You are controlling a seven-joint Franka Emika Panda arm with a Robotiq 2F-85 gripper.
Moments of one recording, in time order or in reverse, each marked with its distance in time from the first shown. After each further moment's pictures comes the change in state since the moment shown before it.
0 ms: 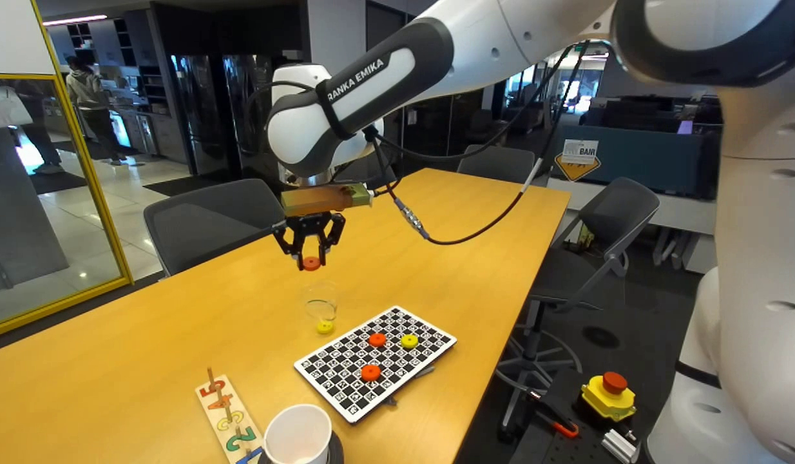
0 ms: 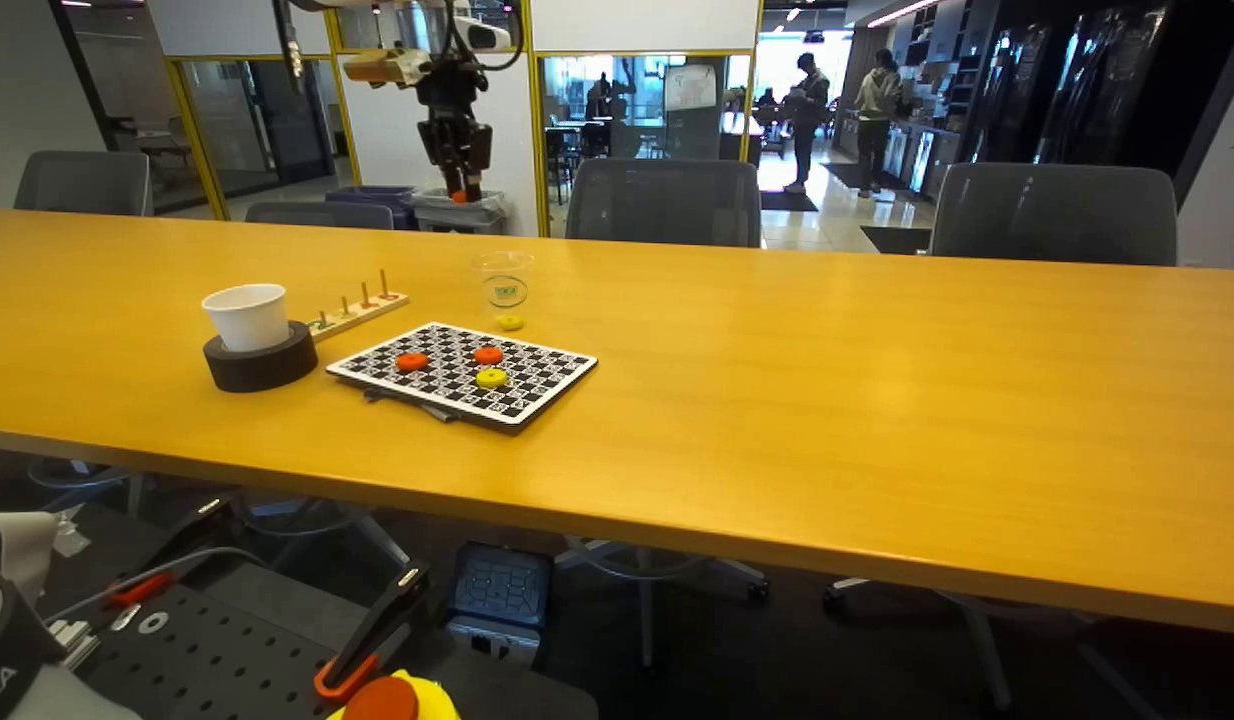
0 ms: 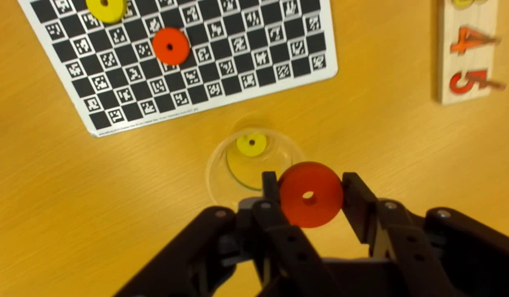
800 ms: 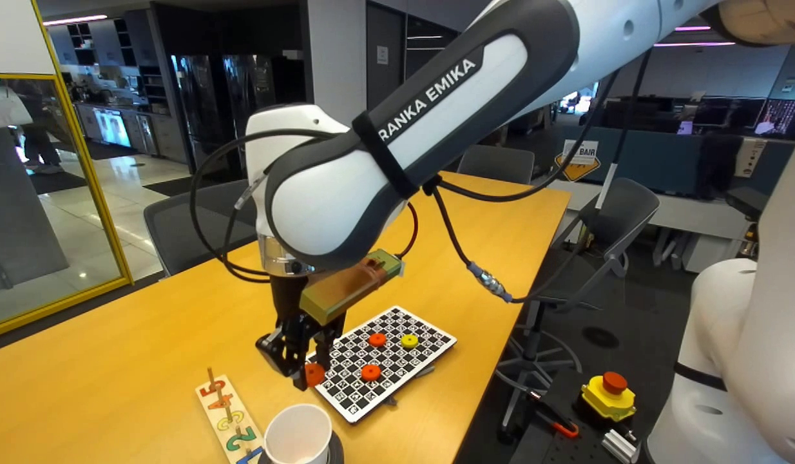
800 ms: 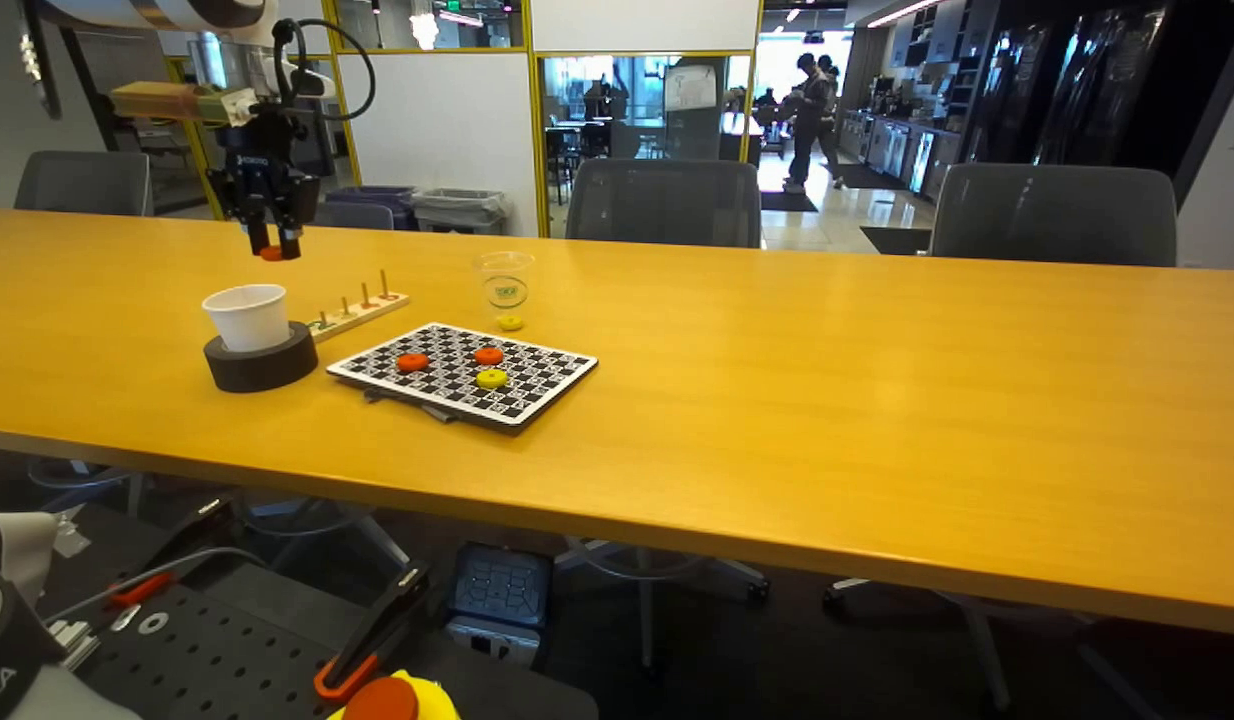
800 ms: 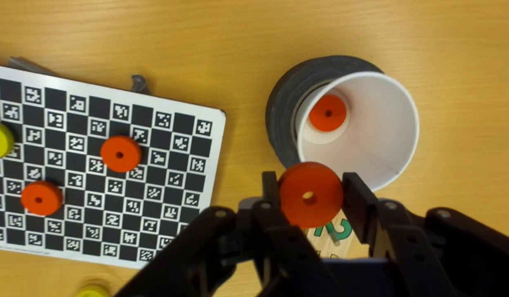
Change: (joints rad) arm 0.065 -0.240 0.247 -0.431 0.118 0.087 -0.217
